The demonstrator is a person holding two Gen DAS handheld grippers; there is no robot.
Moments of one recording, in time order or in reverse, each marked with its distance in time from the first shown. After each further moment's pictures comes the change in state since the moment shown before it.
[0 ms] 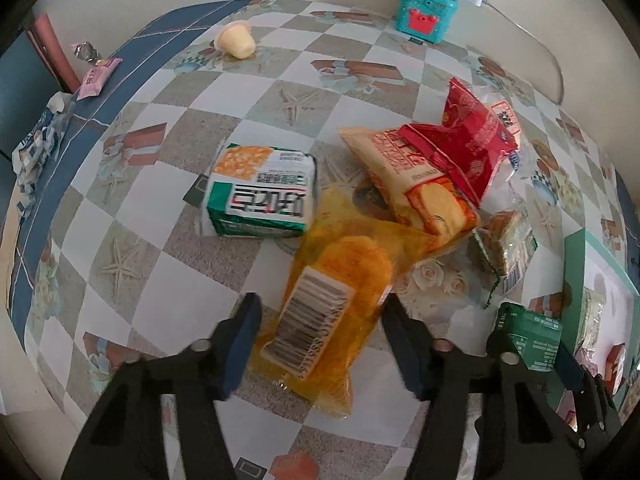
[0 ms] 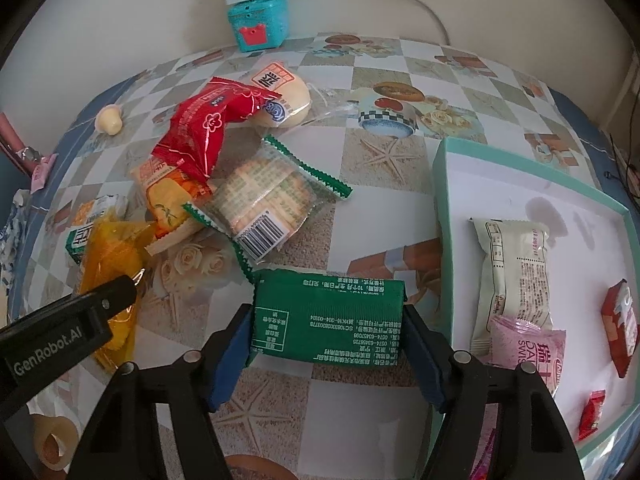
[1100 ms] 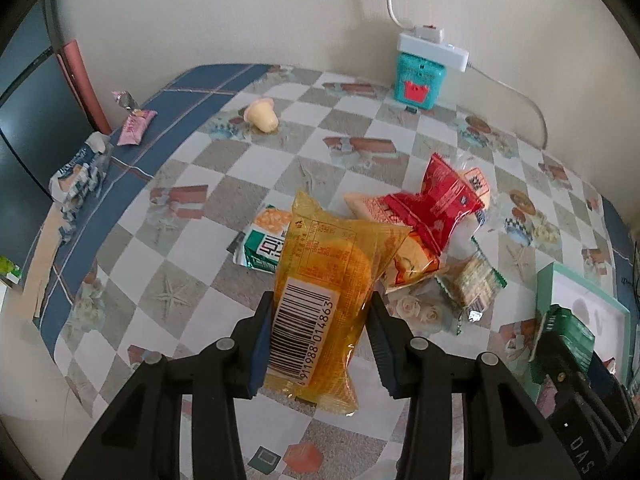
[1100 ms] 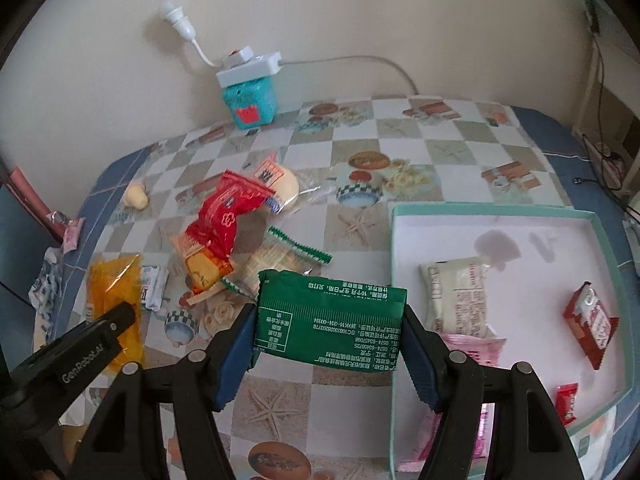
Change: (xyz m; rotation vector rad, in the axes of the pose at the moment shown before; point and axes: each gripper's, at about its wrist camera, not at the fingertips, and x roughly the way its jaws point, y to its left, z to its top) left arm -0.068 0.001 -0.002 -0.015 -0.209 0.048; right arm -0.073 -0.022 0.006 0.109 -0.170 0.053
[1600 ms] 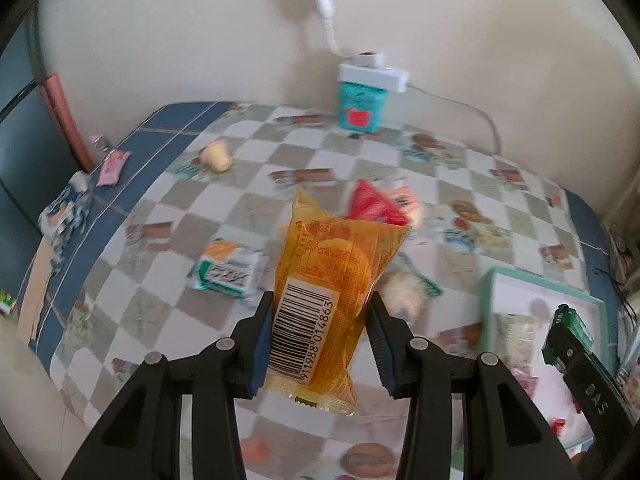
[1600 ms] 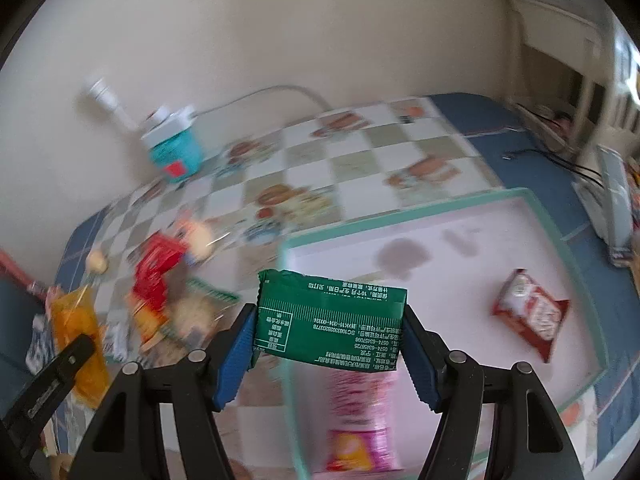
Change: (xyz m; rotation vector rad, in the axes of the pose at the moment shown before) left arm -0.038 -0.057 -0.003 0.087 -0.090 -0.075; right arm -0.024 -0.093 0.011 0.218 -0.061 -0.097
